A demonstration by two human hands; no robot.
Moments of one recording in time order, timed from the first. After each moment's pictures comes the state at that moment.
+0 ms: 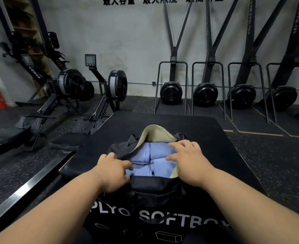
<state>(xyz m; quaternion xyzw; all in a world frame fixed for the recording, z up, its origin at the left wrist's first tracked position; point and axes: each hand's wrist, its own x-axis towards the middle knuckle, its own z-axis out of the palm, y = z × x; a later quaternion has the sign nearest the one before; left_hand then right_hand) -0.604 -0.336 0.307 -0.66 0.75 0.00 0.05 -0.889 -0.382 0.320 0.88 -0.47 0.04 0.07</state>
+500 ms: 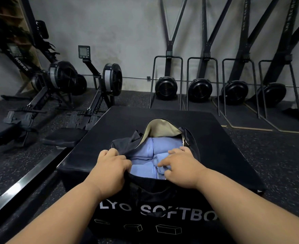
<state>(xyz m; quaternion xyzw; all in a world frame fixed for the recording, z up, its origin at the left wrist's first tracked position) -0.570 -0.325 0.271 -0.56 0.81 -0.14 -0.13 -0.846 -0.370 0.306 0.88 -0.47 0.00 -0.06</state>
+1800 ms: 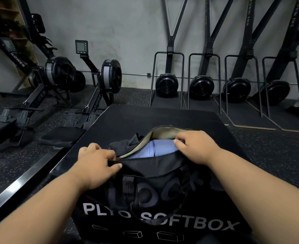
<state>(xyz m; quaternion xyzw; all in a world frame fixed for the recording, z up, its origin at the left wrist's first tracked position) -0.532 -0.369 0.292 -0.69 0.72 0.00 -0.12 -0.872 -0.461 0.328 0.84 -0.53 0.11 0.02</state>
